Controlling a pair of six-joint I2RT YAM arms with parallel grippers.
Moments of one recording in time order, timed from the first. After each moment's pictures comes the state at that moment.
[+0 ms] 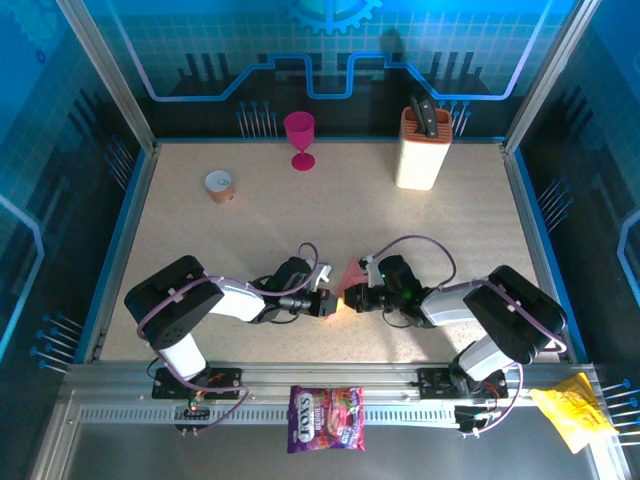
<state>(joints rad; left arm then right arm) -0.77 1.69 0.51 0.45 0.42 -0.69 0.66 1.53 0.35 0.49 -0.42 0.66</state>
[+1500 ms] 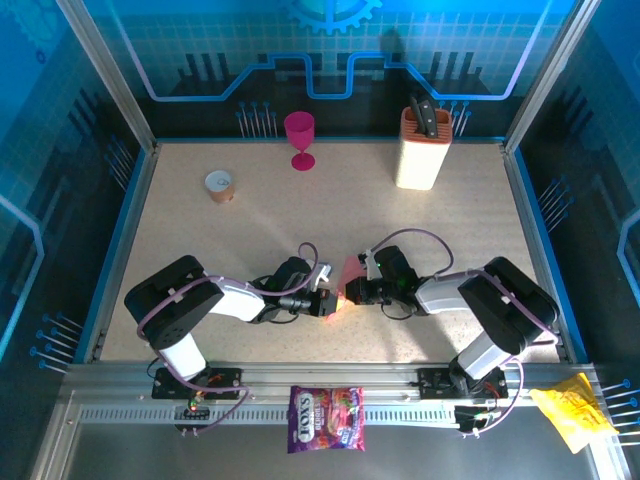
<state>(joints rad) -0.77 1.69 0.51 0.45 0.42 -0.69 0.61 1.59 0.46 0.33 -0.42 0.65</state>
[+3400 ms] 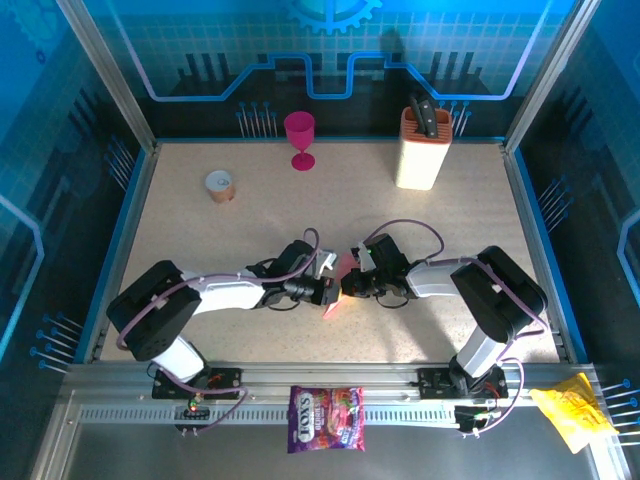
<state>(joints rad) -0.76 1.60 0.68 0.11 0.41 -0.58 0.59 1.68 0.62 0.11 -0.47 0.63</state>
